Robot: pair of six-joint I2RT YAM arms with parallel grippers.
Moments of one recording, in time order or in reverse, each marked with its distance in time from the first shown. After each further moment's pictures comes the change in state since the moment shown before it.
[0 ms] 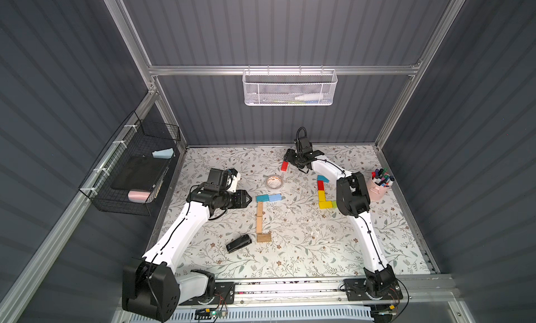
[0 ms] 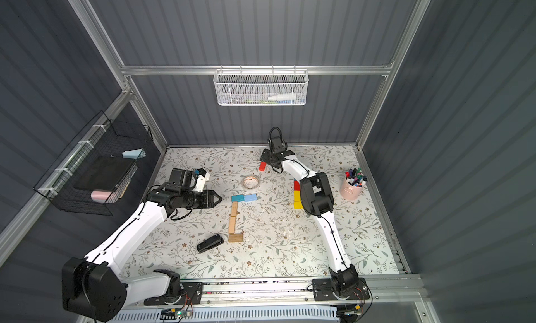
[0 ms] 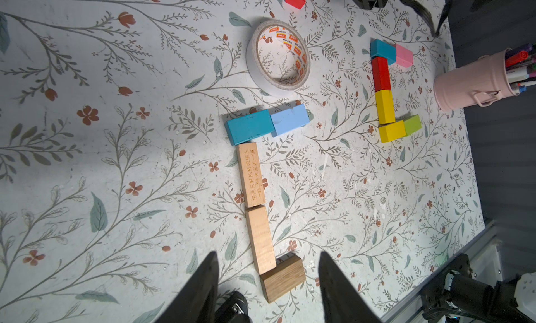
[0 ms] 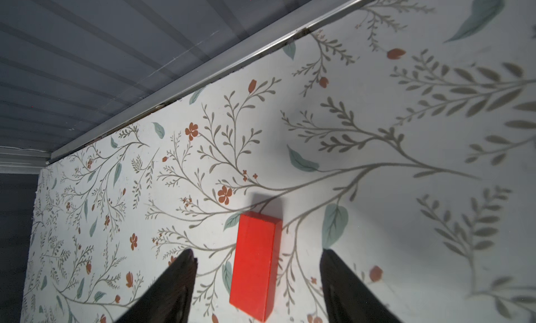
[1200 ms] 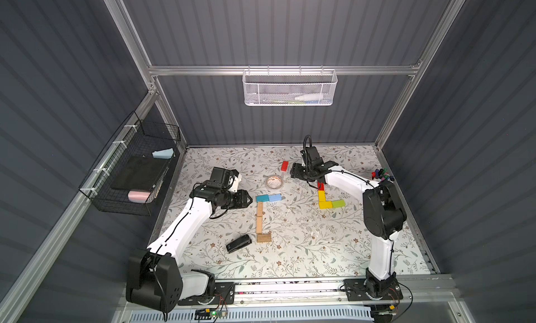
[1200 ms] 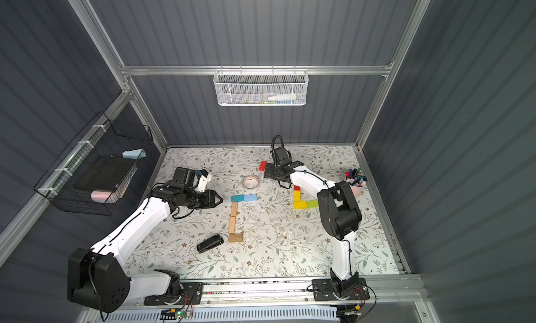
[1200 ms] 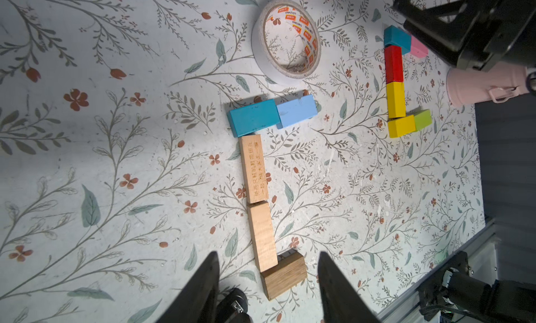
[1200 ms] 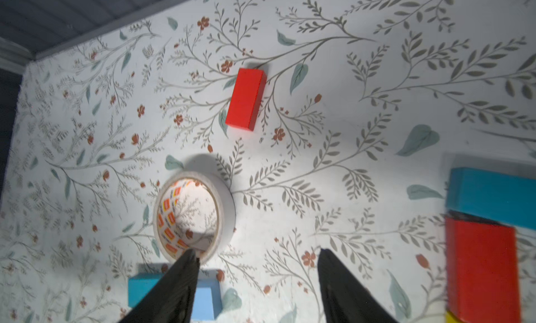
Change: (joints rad) left arm 0.000 0.062 0.023 -0.024 0.006 -0.003; right arm 0.047 -0.527 -0.636 0.027 0.021 -0.150
